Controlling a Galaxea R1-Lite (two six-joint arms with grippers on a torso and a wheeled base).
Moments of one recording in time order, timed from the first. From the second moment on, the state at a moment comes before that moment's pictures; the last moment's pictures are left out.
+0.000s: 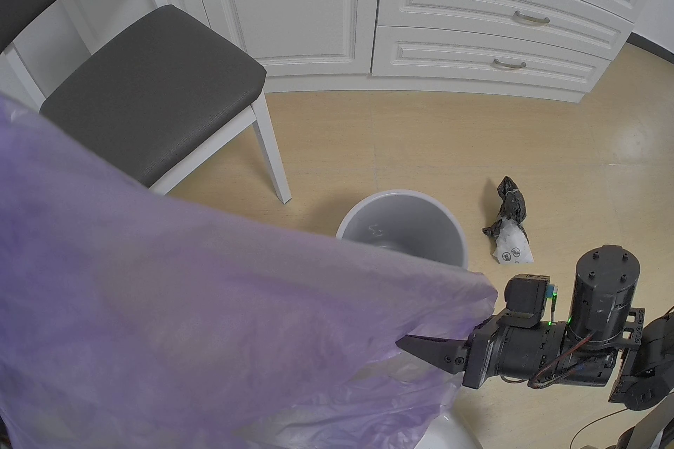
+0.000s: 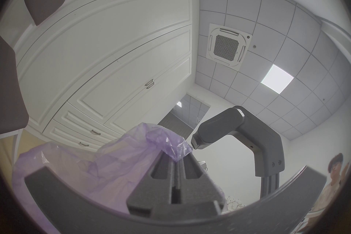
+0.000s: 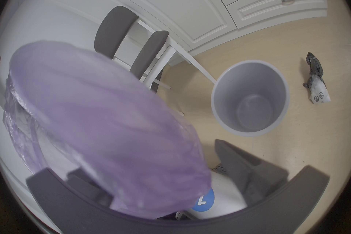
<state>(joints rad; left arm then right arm) -1.07 1.13 -0.27 -1.53 -0.27 -0.35 0.80 1.59 -0.36 -0.94 0.09 0.48</state>
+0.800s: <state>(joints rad) -1.00 1.24 -0.28 -1.51 -0.26 -0.36 0.63 1.34 -0.47 -0.60 0.01 0.37</state>
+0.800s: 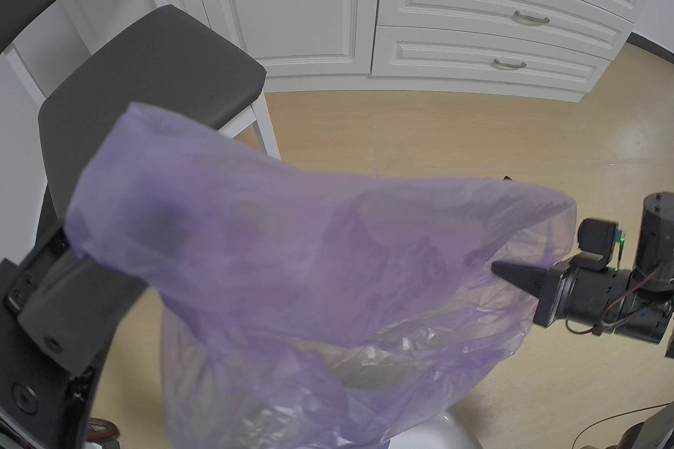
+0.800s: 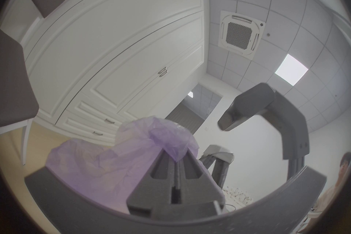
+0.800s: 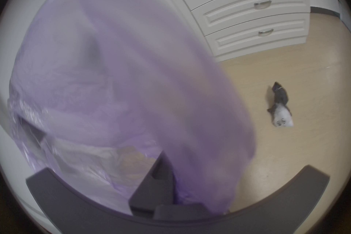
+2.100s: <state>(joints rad) -0.91 1.53 -0.50 -0.94 0.30 -0.14 0.64 1.30 -0.56 -0.32 -0.30 0.16</state>
